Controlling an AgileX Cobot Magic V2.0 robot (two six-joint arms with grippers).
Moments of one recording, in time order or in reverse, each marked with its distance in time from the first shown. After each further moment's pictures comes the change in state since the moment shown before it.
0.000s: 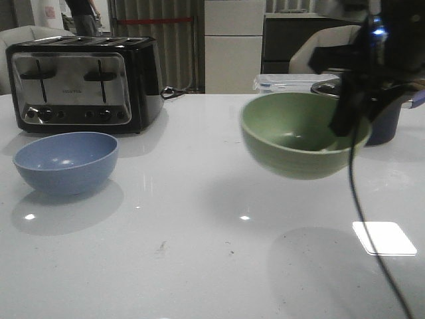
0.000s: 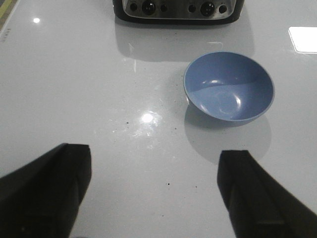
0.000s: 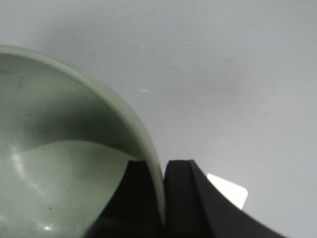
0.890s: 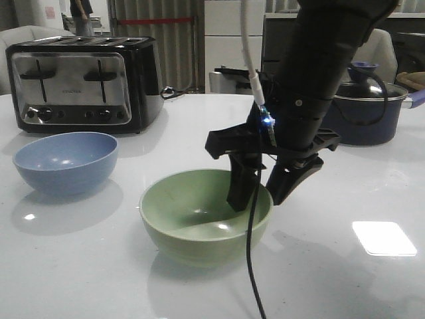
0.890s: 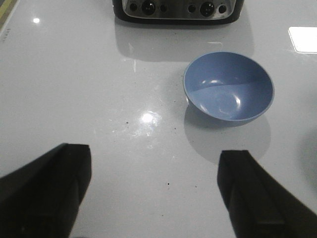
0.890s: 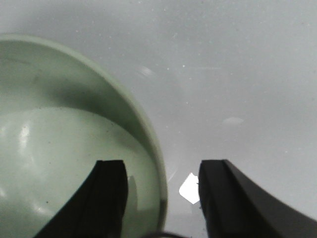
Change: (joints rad) left arm 0.000 0.000 0.000 0.000 0.000 0.000; right arm 0.246 0.189 0.000 0.057 -0.105 -0.007
